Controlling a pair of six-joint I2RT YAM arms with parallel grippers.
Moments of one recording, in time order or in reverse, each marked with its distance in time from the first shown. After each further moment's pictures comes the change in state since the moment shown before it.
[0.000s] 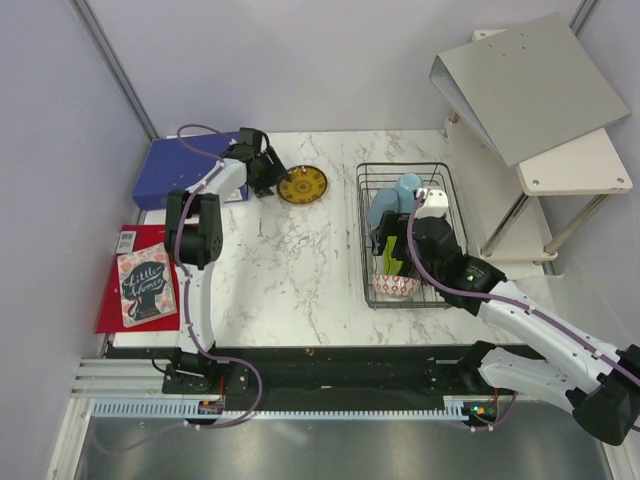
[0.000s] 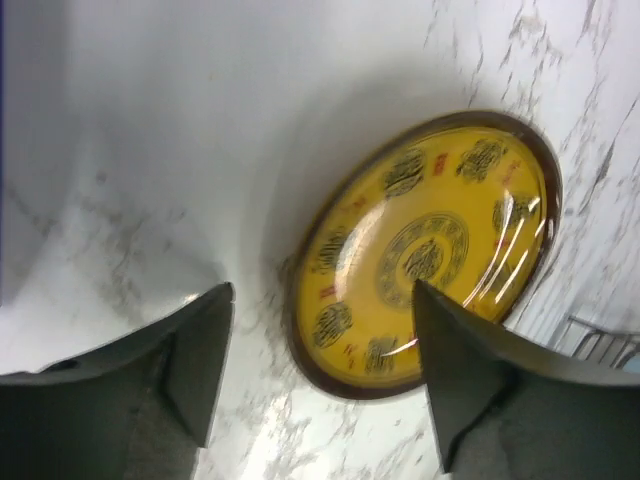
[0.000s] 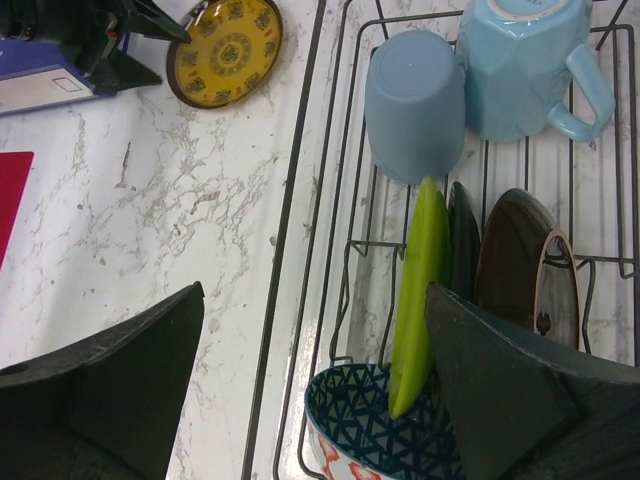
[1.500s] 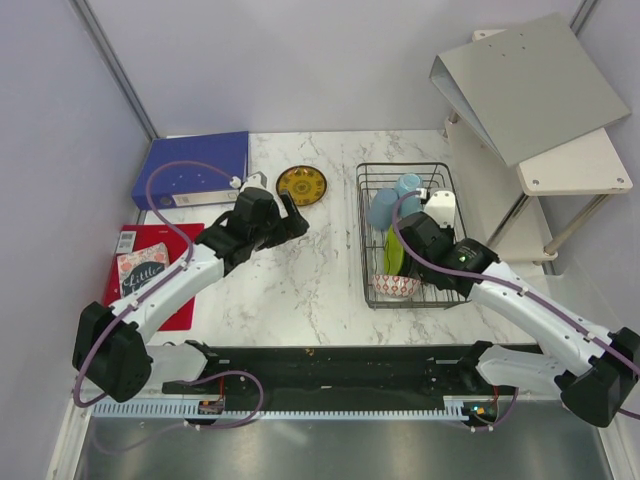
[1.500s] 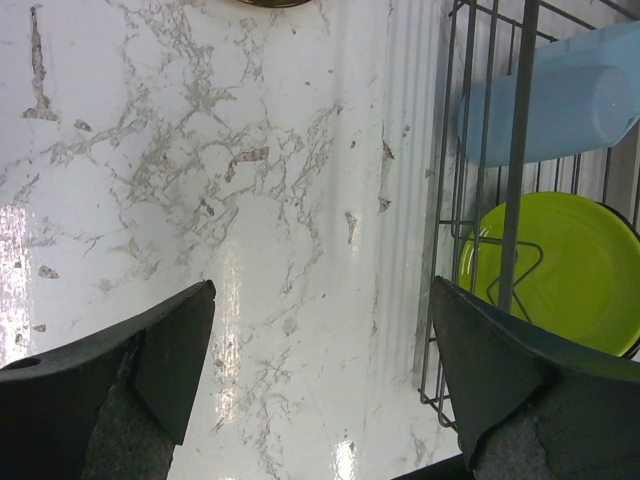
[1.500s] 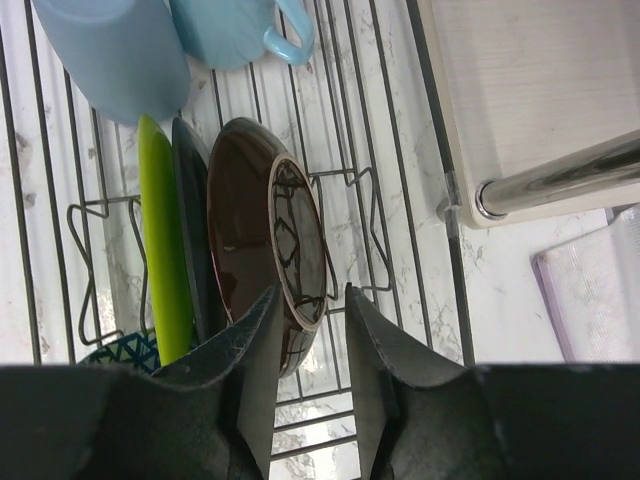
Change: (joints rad) left arm -0.372 -1.039 -0.896 0.126 -0.252 -0.045; right arm 0.003 0.125 0.188 -0.533 0.383 0.030
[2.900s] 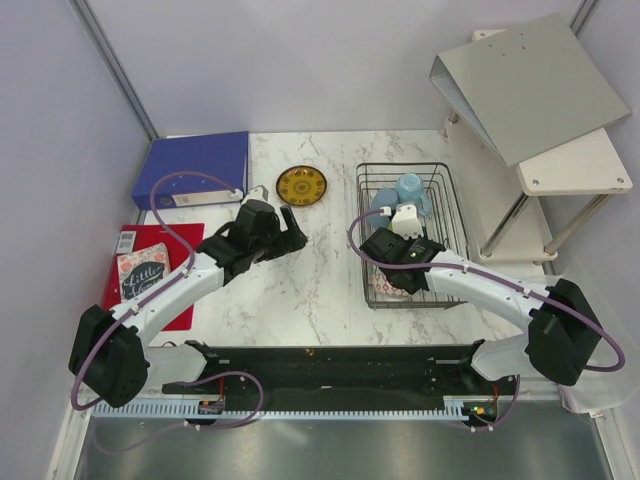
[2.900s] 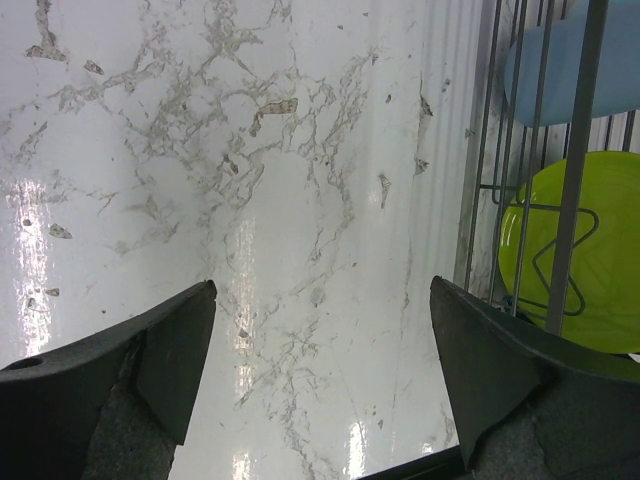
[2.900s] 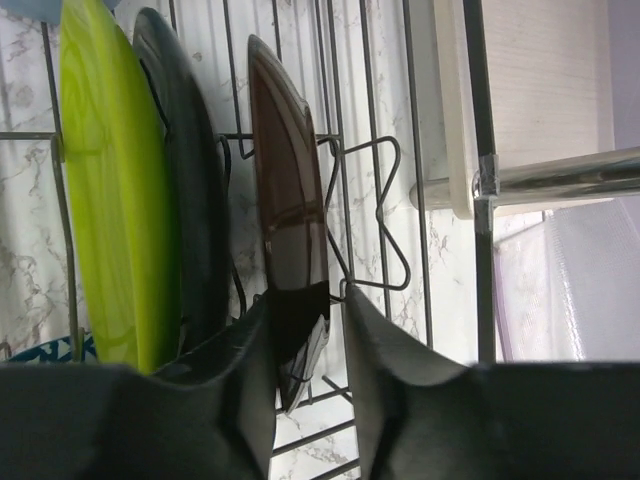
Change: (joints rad) left arm -0.020 -0.038 -0.101 0.002 0.002 0.001; right arm 0.089 0.267 -0.051 -0.001 0.134 -0.004
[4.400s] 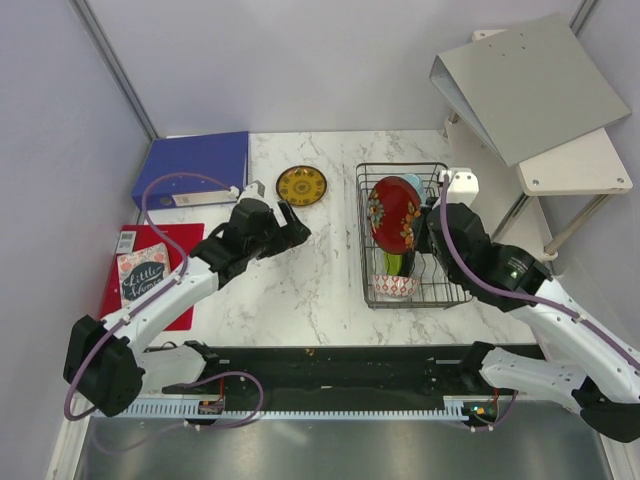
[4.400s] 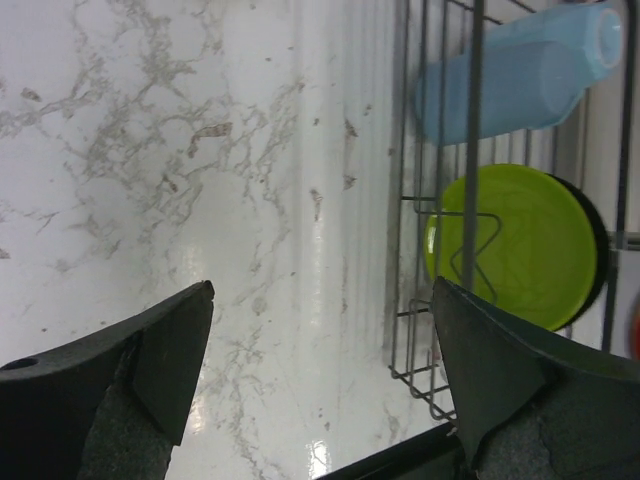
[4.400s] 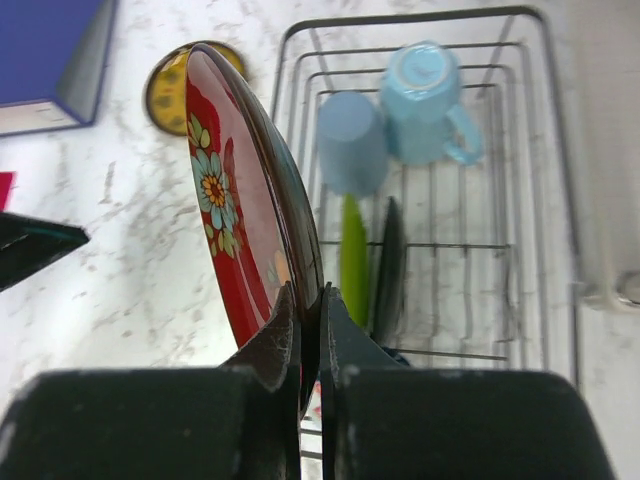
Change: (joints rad) left arm -0.003 -0.042 -0.002 0.041 0.023 -0.048; right arm 0.005 -0.411 0.261 0.039 -0.279 -0.035
